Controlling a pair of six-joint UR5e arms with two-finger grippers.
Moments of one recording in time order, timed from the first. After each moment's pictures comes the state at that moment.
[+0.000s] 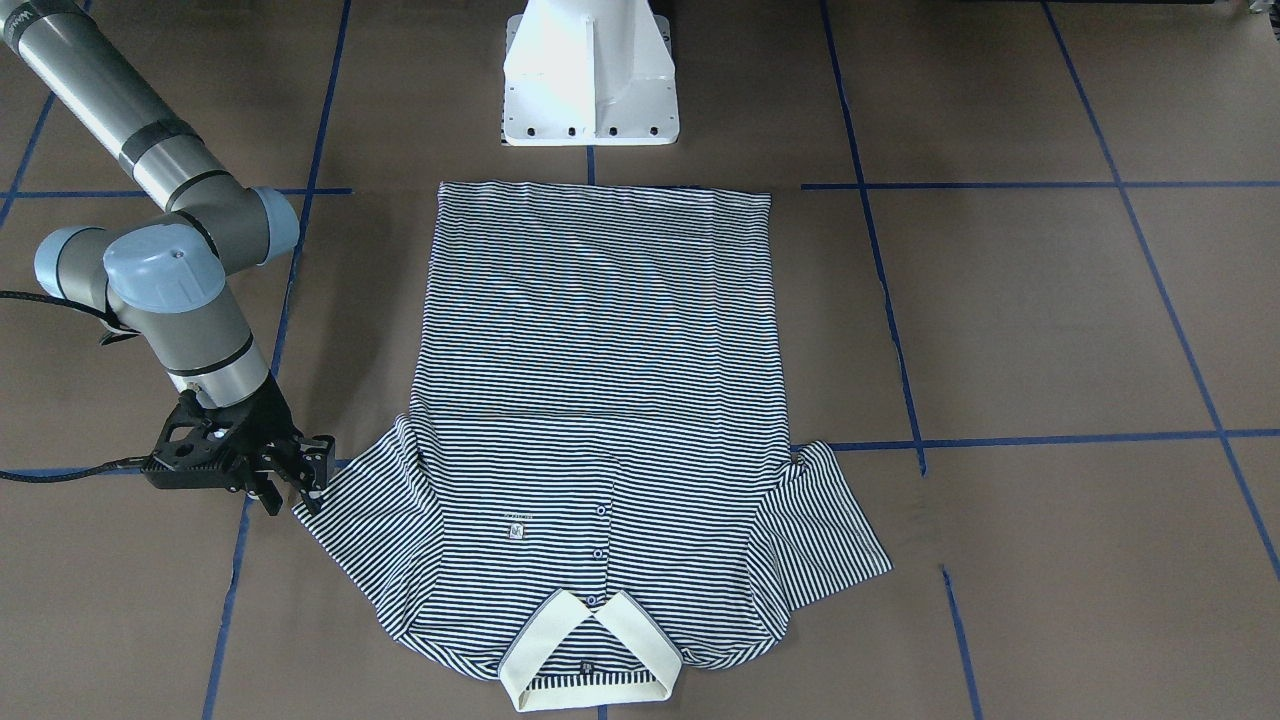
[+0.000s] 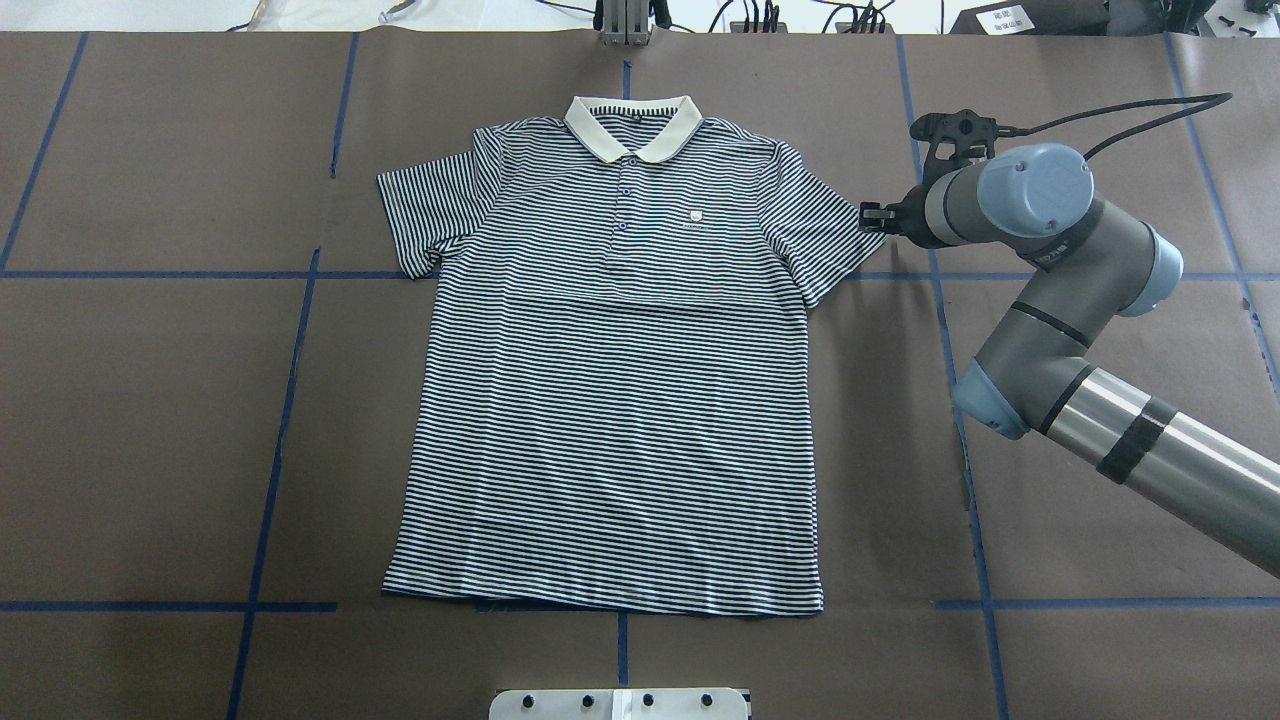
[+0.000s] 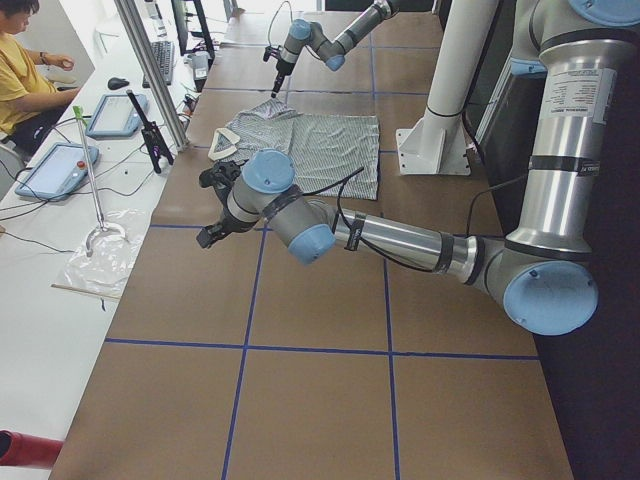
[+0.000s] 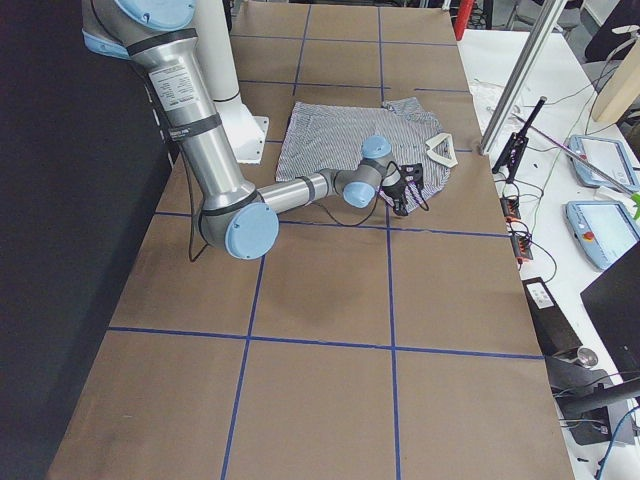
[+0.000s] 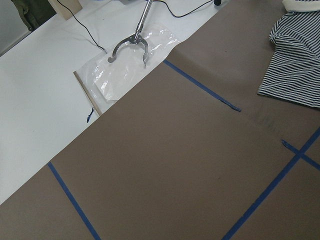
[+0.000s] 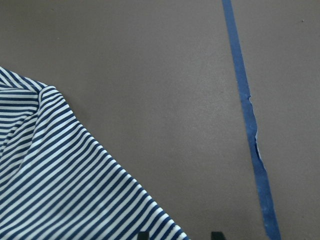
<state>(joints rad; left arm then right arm) -1.49 -1.65 -1.70 -2.22 -2.33 0.13 0.80 -1.13 1.35 -0.88 1.74 1.11</state>
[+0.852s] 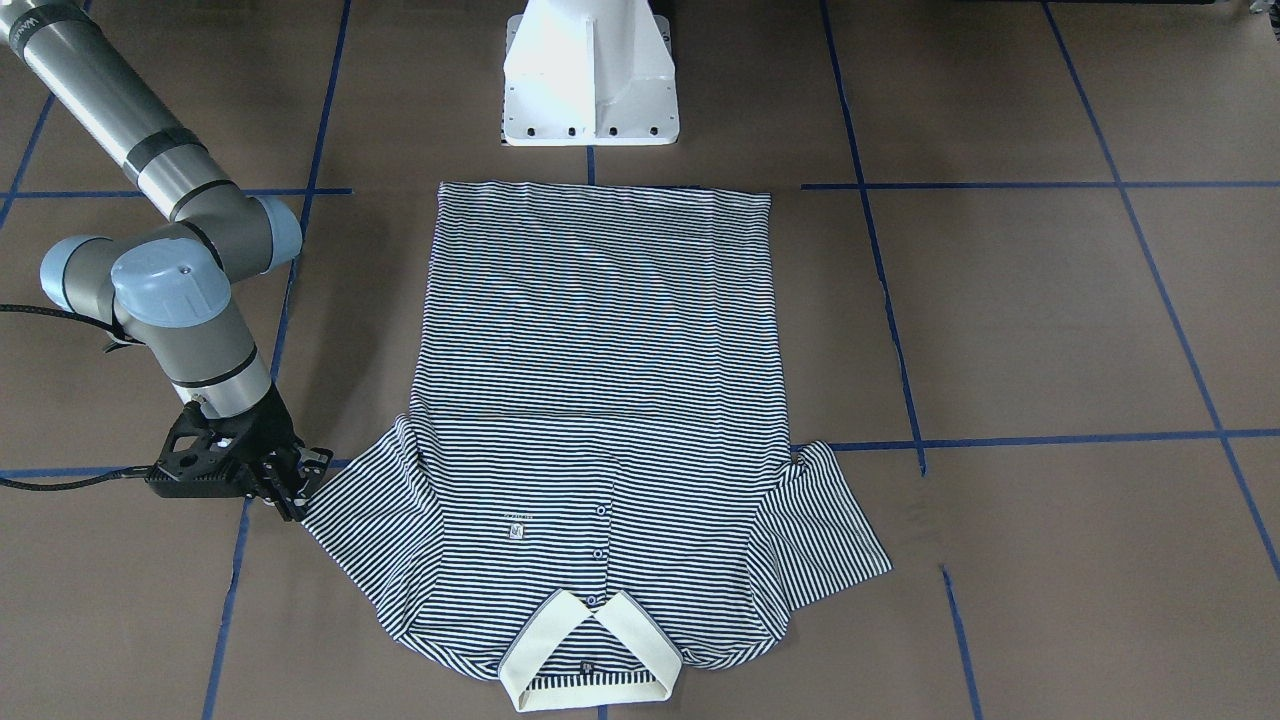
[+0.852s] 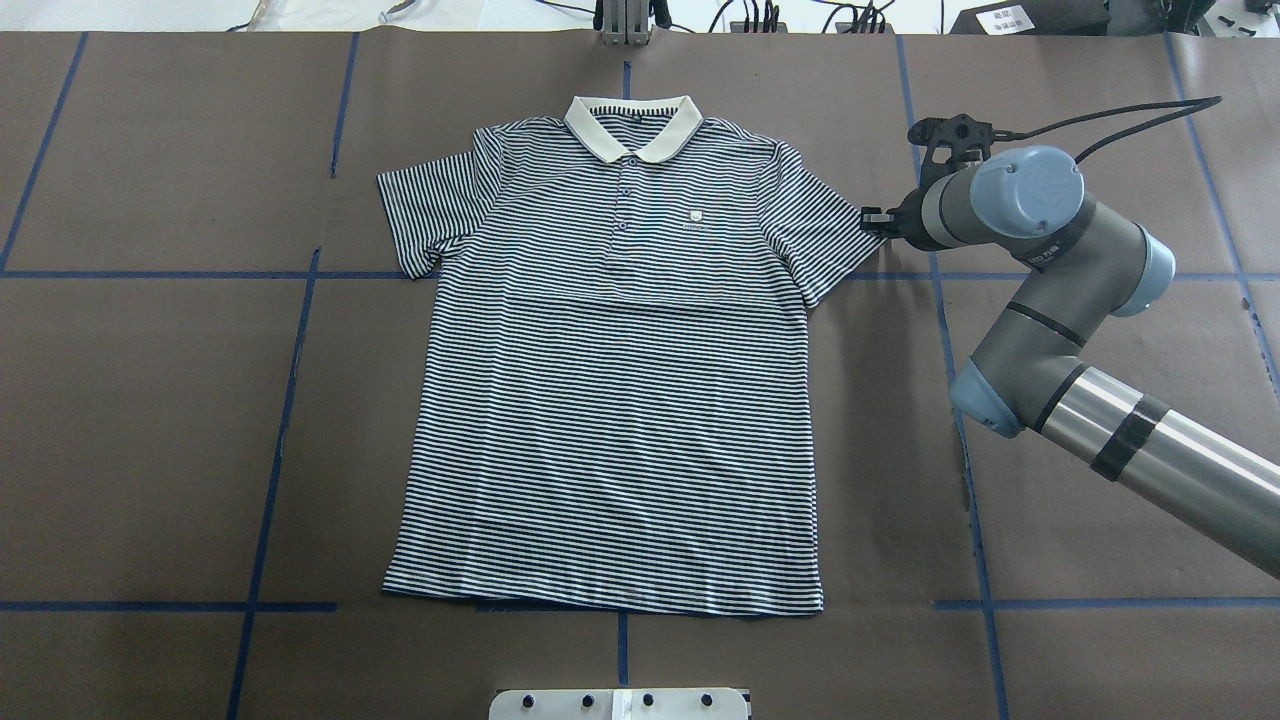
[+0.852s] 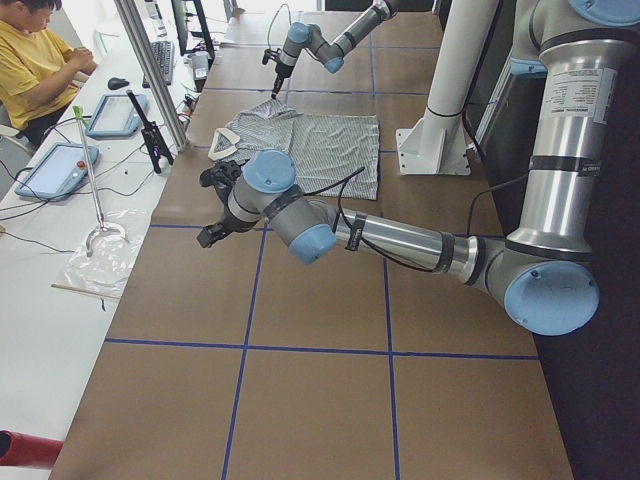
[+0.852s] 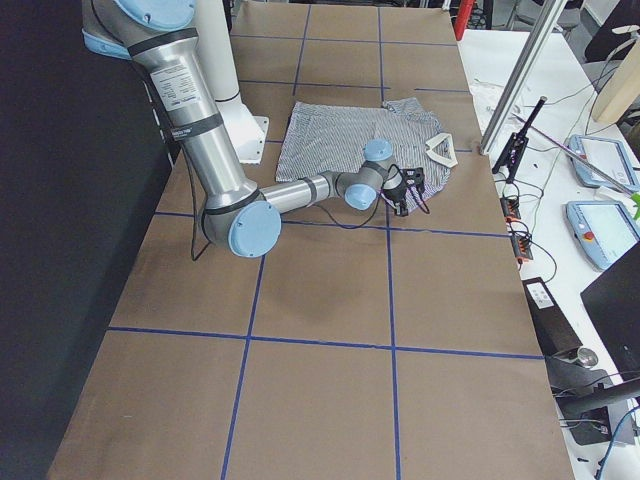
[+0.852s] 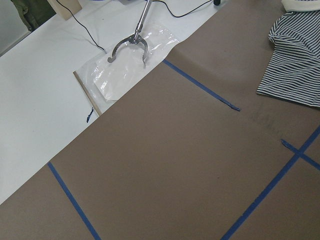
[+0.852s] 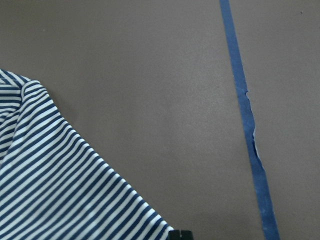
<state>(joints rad) -1.49 -1.65 -1.71 -2.22 -2.33 0.13 0.80 -1.12 1.32 -0.88 1.74 1.11</state>
